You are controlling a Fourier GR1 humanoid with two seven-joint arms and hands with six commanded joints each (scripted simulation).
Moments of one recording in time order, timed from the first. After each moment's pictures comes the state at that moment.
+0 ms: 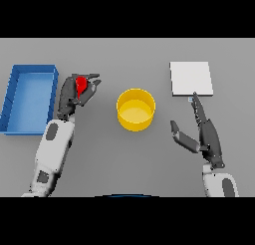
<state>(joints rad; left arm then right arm) -0.49 0.00 0.04 -1.03 -0.14 0.13 -0.17 0.11 -0.06 0.12 -1.71 0.21 -0.02 -0.12</state>
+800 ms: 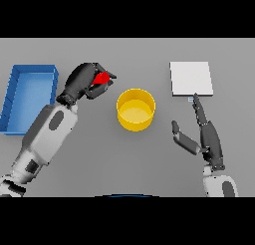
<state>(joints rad) -0.63 0.23 -0.34 -1.15 -0.46 0.03 0.07 0.13 -0.07 0.14 -1.75 0.26 -0.03 -0.09</state>
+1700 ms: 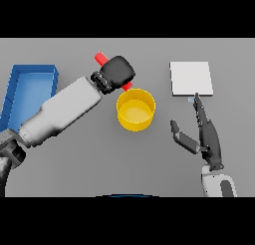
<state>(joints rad) -1.09 0.29 -0.90 -0.88 -0.90 -0.28 0.01 0.13 -0.04 0.13 -1.73 0.24 -0.05 -0.11</state>
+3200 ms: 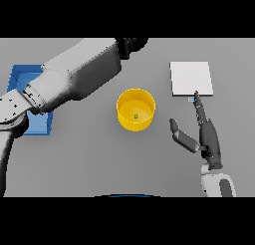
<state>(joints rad) -1.60 0.29 -1.35 -0.62 -1.09 -0.23 -0.13 0.11 -0.04 0.13 -1.73 0.27 -0.07 -0.12</state>
